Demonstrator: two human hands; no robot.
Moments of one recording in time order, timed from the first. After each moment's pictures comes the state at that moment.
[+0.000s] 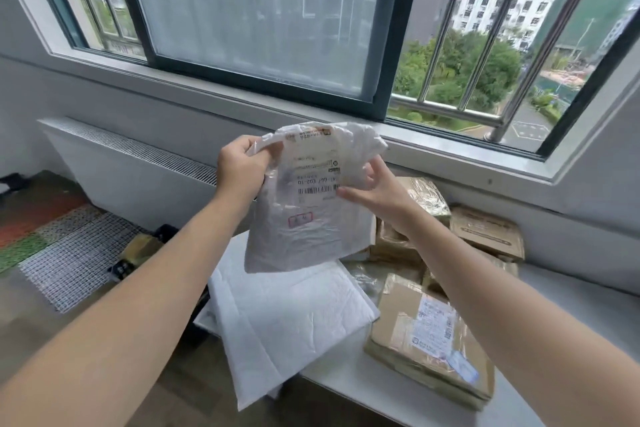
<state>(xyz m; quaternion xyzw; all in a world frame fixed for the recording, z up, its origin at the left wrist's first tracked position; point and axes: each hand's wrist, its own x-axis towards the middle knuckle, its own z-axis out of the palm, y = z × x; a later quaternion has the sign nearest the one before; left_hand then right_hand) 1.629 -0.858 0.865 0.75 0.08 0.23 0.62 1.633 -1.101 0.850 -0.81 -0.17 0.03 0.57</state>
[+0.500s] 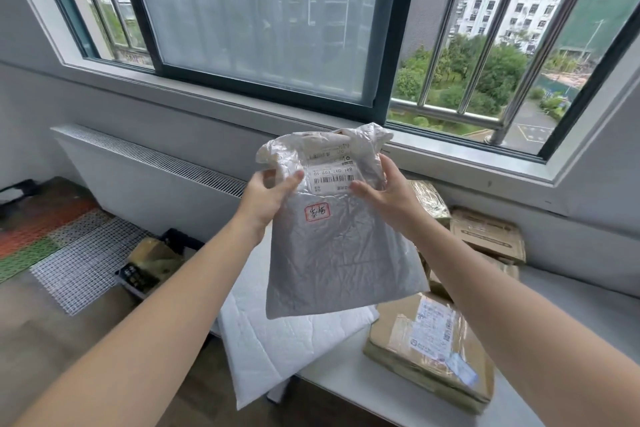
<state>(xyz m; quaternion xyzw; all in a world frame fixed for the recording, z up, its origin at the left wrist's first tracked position) 1.602 -0.889 0.847 0.69 0.11 0.03 0.72 1.630 -1.117 0.848 -0.83 -0.11 -0.02 0.55</state>
